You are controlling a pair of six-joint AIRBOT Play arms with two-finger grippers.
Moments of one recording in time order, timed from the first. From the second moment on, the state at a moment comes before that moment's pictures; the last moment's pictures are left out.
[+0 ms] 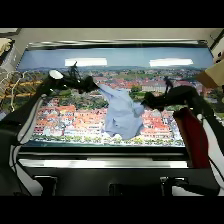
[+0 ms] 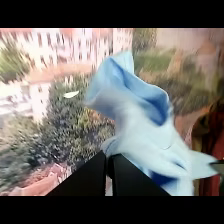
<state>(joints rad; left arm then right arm) -0.13 -1.95 1.83 0.65 -1.07 -1.48 -0.02 -1.40 1.17 2.30 -0.97 -1.65</state>
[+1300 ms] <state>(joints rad) 0.06 -1.23 1.90 0.94 -1.04 -1.60 -0.01 -1.10 1.69 2.22 -0.74 -1.54</state>
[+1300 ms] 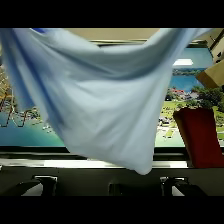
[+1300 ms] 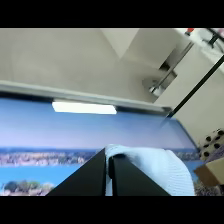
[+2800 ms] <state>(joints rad) 0.11 -1.87 1.81 0.92 -1.13 -1.63 -0.48 -1.55 1.04 2.28 -1.40 -1.86</state>
